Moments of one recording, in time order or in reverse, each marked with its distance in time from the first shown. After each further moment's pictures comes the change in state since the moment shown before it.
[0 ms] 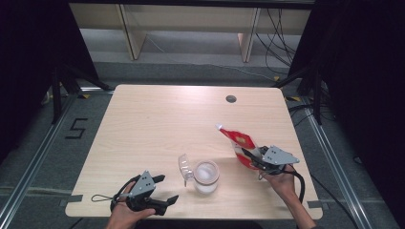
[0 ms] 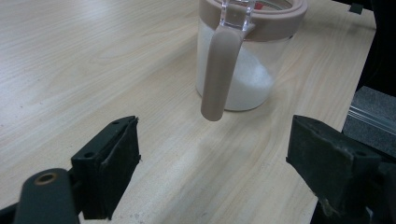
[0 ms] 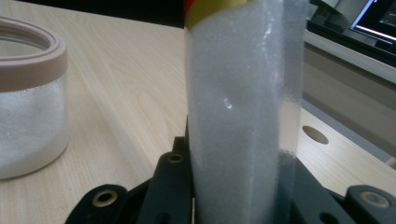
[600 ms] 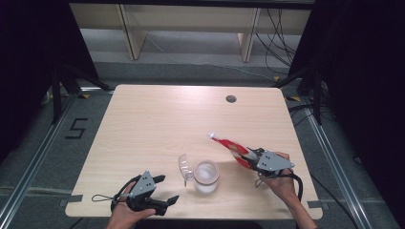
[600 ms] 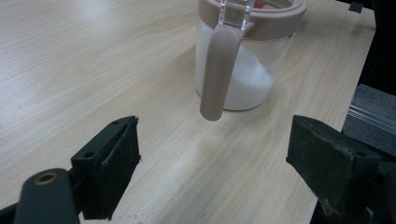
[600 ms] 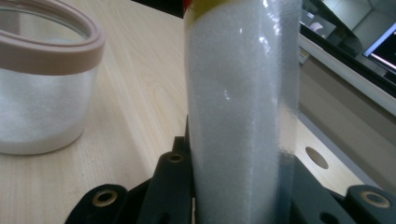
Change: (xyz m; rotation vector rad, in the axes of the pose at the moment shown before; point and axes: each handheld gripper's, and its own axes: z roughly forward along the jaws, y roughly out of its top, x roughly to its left) left arm -0.001 0.000 0.001 0.001 -0.001 -0.005; right arm 0.011 0.011 0.000 0.024 0.052 -0.155
